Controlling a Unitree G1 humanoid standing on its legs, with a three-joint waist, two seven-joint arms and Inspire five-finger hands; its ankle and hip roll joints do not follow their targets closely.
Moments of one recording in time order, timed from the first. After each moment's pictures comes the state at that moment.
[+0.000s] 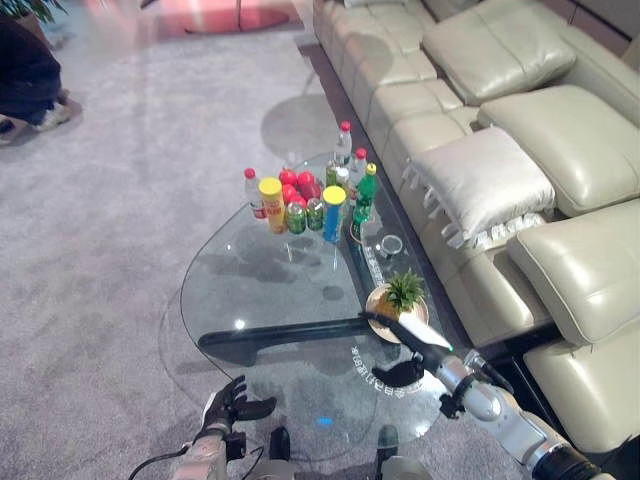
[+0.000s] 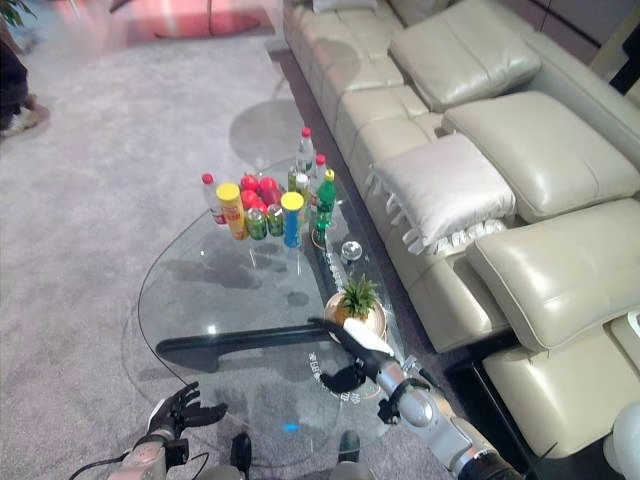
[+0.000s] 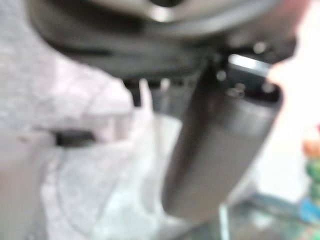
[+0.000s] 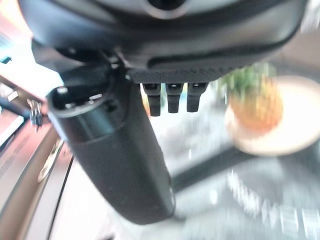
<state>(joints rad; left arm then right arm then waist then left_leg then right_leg) 0.01 0.30 -0.23 0.99 -0.45 -0.08 0.10 -0.01 -0.62 0.54 0.31 -0.17 -0.26 0.12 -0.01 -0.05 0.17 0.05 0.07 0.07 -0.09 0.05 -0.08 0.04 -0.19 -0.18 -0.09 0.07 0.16</state>
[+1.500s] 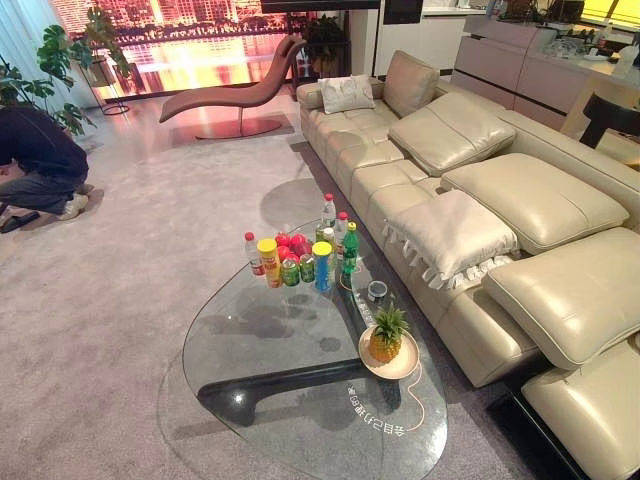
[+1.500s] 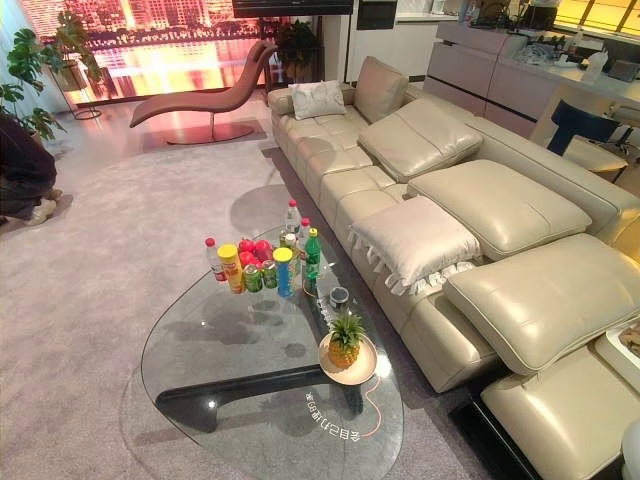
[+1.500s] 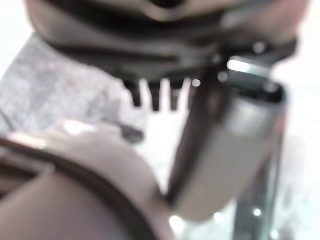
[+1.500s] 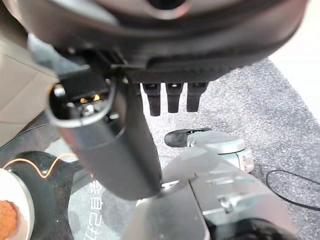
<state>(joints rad) 0.09 0.19 -0.11 1.28 -0.54 -0.06 0.05 0.10 -0.26 0.11 1.28 0.44 0.02 0.03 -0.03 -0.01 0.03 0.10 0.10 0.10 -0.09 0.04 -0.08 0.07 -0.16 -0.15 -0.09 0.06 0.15</state>
